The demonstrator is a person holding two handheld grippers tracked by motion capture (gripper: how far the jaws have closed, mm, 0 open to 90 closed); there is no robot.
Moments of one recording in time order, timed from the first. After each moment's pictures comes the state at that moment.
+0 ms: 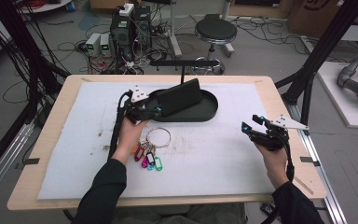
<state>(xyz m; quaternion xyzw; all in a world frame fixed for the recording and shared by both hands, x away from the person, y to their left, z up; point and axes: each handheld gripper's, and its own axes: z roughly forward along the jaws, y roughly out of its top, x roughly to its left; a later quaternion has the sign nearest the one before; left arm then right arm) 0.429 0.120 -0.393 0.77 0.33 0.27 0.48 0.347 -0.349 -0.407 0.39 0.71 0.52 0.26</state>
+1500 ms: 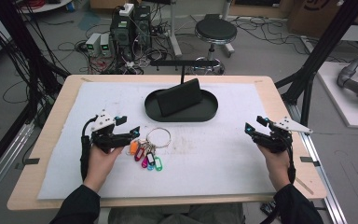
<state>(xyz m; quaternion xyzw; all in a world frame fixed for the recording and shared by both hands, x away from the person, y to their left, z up) 0.343 0.183 -0.402 0.74 0.35 0.23 0.53 0.337 -0.354 -0.406 0.41 0.70 0.51 0.28</state>
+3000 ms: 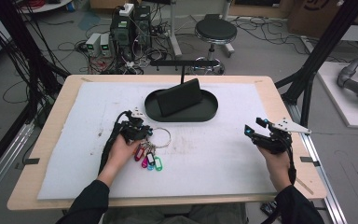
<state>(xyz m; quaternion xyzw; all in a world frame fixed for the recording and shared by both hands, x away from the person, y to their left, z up) 0.403 0.126 -0.441 0.85 0.36 0.16 0.36 0.337 -0.354 -0.409 0.40 0.71 0.50 0.28</state>
